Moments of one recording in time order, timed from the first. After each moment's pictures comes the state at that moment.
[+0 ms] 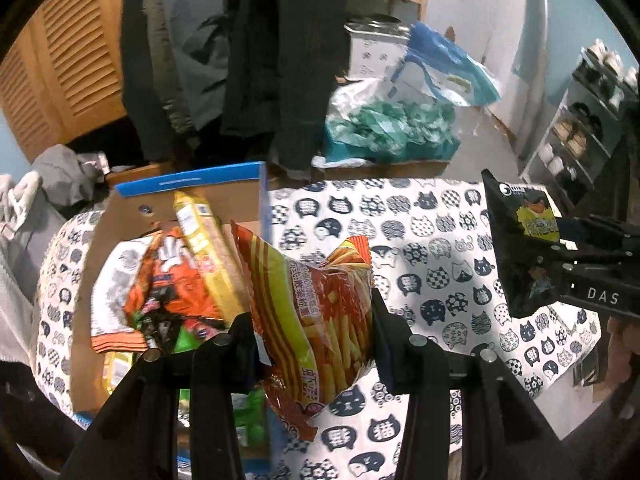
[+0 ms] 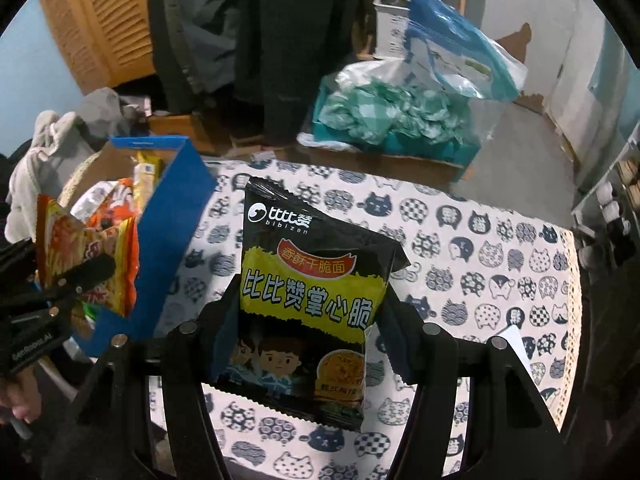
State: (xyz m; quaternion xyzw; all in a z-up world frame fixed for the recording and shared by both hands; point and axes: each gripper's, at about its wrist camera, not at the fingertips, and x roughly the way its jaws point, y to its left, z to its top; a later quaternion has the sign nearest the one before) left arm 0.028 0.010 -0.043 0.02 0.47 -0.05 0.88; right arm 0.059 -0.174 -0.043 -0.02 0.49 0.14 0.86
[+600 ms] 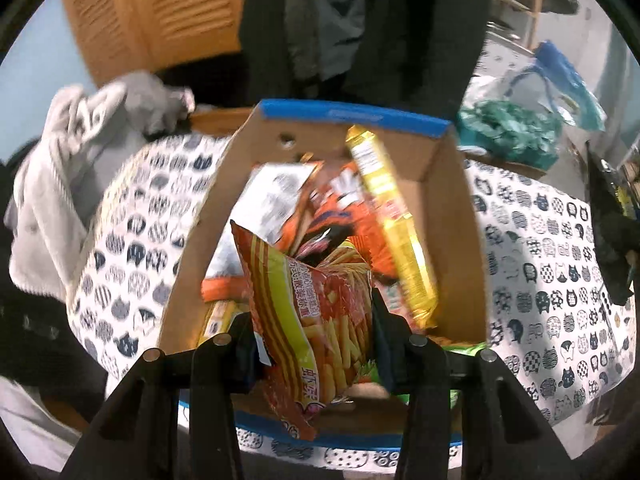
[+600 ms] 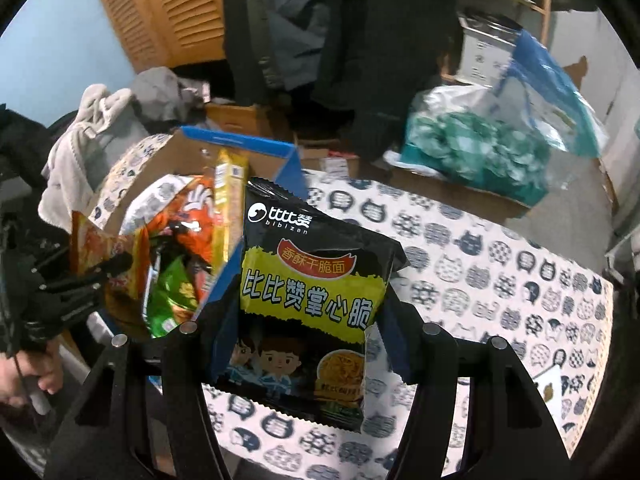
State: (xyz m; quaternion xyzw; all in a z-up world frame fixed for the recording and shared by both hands) left arm 0.013 0.152 -0.085 -0.03 0.51 0.08 0.86; right arm 0.069 -0.069 -0.034 -0.05 0.49 0.23 0.84
